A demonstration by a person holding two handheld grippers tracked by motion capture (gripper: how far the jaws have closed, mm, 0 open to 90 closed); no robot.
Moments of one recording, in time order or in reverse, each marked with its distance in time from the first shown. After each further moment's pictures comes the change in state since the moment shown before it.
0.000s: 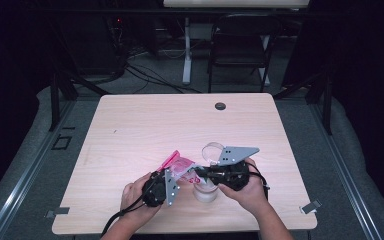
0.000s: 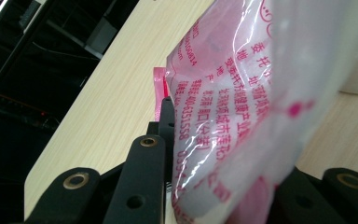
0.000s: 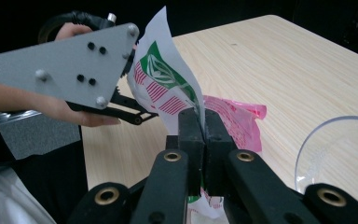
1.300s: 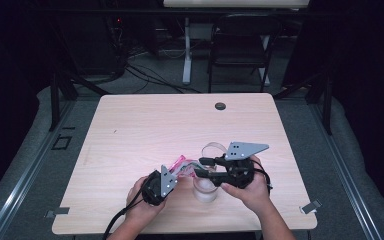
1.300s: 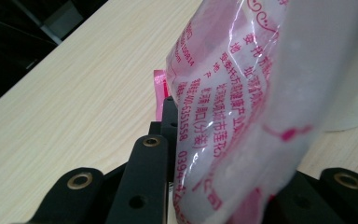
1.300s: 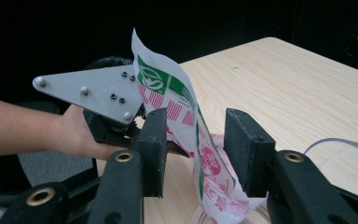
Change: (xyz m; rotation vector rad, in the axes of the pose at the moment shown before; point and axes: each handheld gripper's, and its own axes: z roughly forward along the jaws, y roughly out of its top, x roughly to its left) left arm 0.006 -0.005 0.010 -0.052 -0.155 -0.238; right arm -0.003 0.008 -0.014 -0.103 0.022 0.072
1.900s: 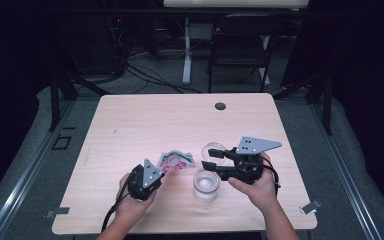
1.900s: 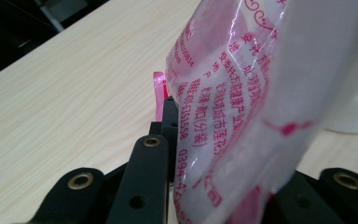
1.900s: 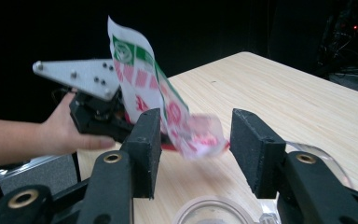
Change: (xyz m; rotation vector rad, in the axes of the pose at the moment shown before) left arm 0.040 -0.015 -0.016 -0.013 0.003 -0.133; right arm -0.010 0.003 -0.018 -0.065 -0.073 0.032
